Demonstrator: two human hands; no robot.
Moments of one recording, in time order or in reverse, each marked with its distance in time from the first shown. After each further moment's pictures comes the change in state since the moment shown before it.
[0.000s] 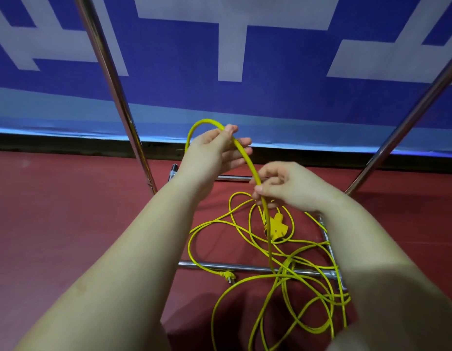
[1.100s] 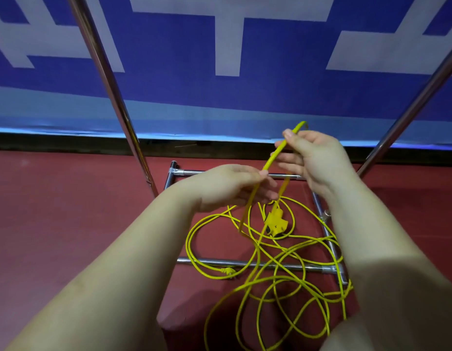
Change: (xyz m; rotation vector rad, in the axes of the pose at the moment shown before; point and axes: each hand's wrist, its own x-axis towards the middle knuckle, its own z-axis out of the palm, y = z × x) left_hand -0.010 -0.026 0.001 0.398 -0.526 -0.328; right_hand 0.002 -0.012 -0.018 0.662 0.437 -0.028
